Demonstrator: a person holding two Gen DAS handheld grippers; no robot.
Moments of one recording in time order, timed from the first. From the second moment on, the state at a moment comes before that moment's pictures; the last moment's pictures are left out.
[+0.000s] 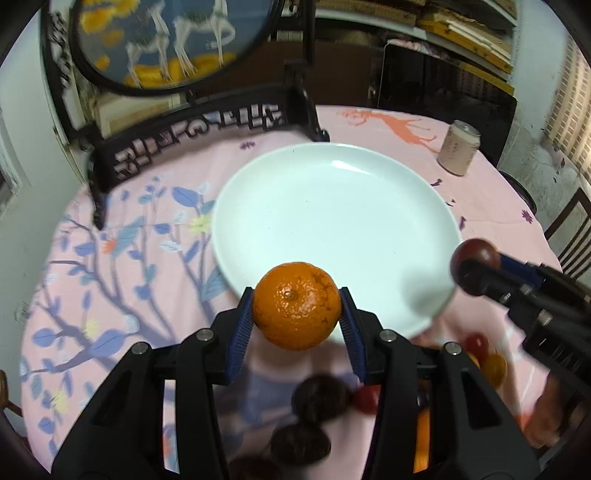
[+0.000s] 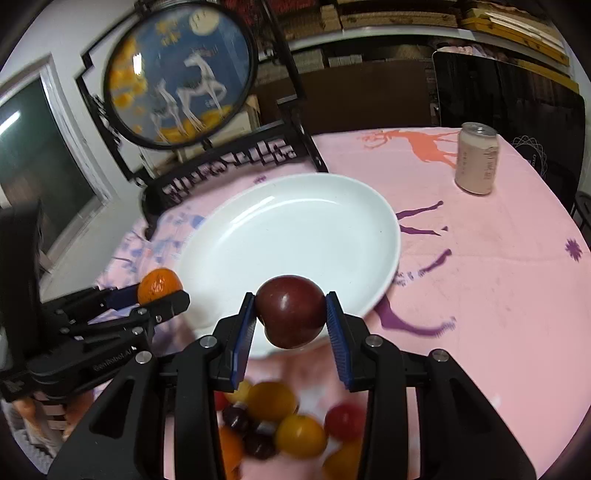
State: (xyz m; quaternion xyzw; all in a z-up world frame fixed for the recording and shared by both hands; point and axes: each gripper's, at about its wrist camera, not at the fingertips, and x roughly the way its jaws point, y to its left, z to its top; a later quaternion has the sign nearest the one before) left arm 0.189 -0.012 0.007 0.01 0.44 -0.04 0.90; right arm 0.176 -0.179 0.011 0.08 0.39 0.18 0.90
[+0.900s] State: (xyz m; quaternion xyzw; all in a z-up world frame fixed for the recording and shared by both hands) left arm 0.071 0.047 -0.008 0.01 0.40 0.00 0.92; right arm 0.075 -0.230 0.010 0.12 0.32 0.17 0.92
